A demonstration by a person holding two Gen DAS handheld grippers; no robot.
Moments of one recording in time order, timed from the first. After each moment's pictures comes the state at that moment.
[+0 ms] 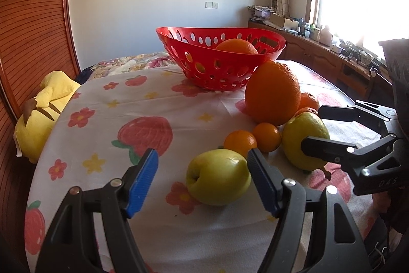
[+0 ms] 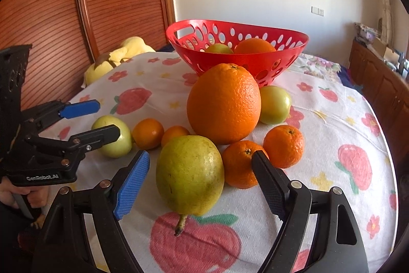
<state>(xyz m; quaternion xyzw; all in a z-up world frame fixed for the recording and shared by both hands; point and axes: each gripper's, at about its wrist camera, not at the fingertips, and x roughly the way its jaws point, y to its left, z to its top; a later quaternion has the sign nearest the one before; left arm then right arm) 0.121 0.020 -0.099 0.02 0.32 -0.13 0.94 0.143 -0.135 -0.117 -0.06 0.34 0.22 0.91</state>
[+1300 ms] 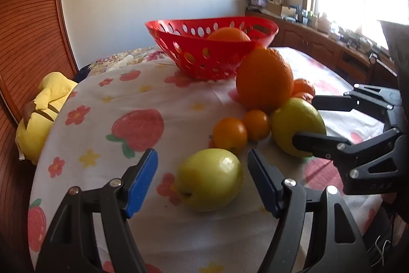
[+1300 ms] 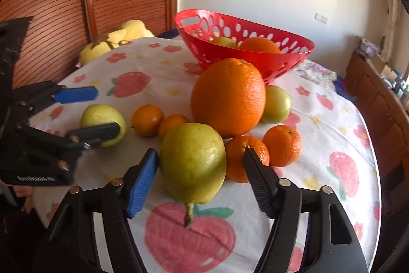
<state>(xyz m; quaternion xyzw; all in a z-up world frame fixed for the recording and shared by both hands) 0.120 0.006 -0.104 0.06 0.35 -0.13 0.93 0.139 -0.122 -0.118 -0.12 0.35 0.21 0.90</state>
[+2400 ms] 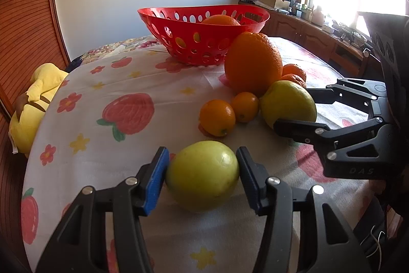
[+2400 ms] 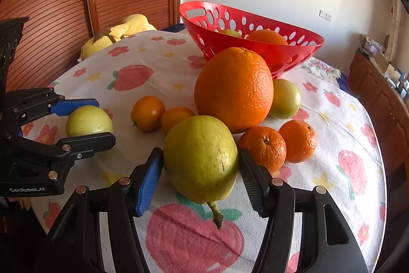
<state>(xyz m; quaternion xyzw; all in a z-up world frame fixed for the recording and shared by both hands) 0.107 0.006 -0.108 0.05 0.37 -0.15 0.91 0.145 -0.116 -0.129 -0.12 0.36 0.22 0.90</state>
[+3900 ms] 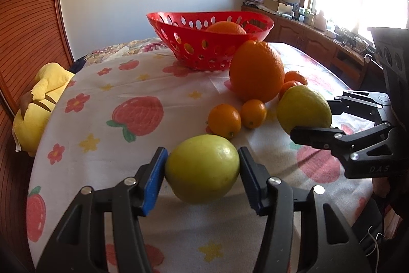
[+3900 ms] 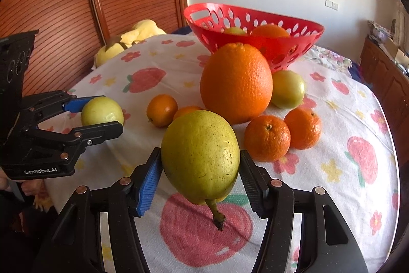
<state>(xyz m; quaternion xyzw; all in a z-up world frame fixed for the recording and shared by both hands) 0.103 0.017 -0.097 0.04 0.36 -0.15 0.92 0.134 -0.132 -0.118 -0.08 0.37 0.25 0.89</state>
